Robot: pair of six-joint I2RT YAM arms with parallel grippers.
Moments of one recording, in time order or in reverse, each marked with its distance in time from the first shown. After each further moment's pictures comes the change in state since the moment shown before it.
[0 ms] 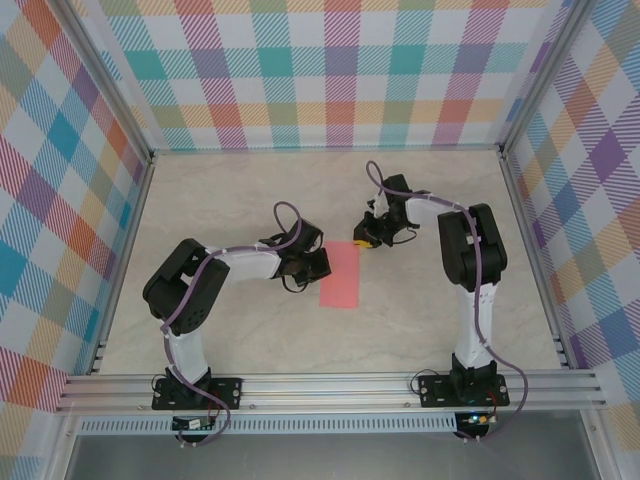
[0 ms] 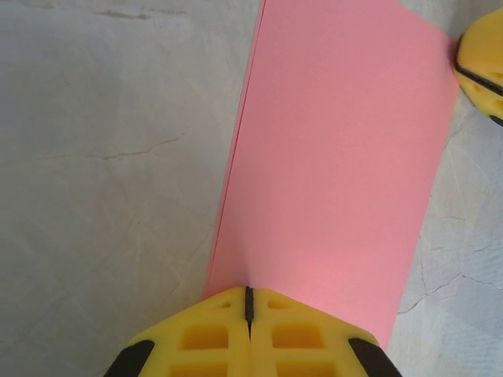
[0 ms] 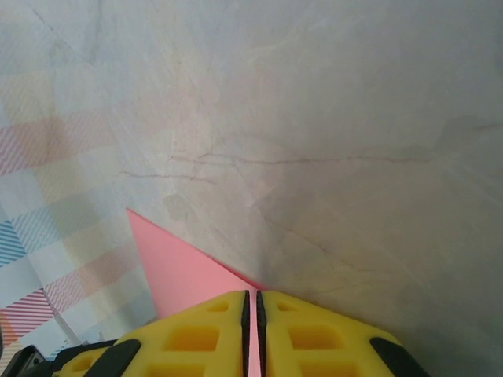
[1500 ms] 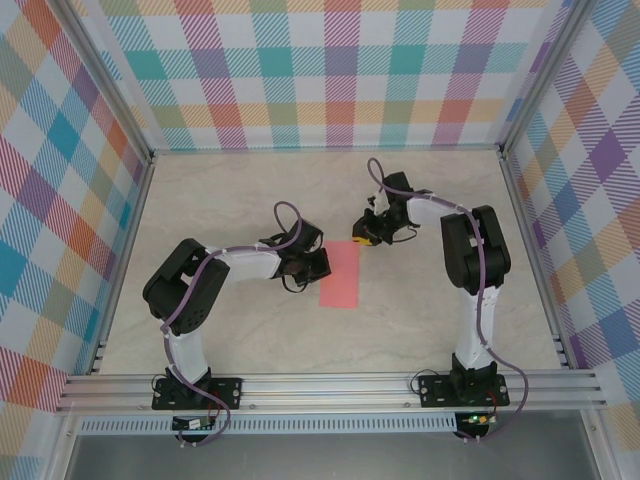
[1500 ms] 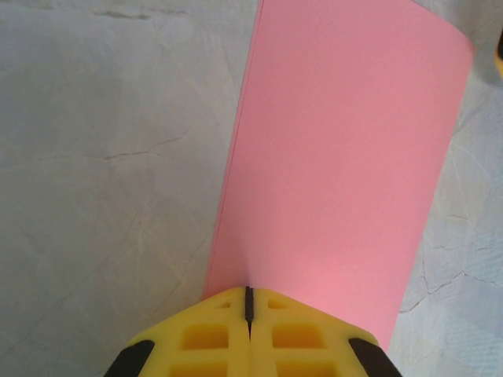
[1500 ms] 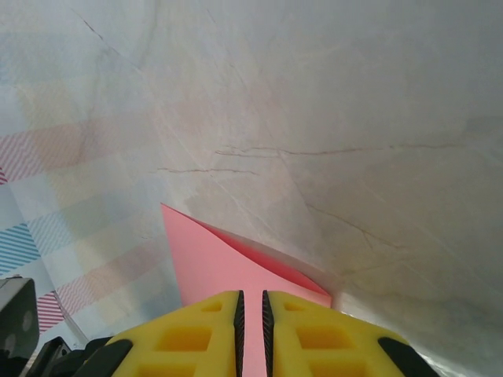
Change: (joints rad) left arm 0.000 0.000 0.000 -0.003 -0.001 0.007; right arm 0.010 -0.034 -0.014 0.027 0.001 0.030
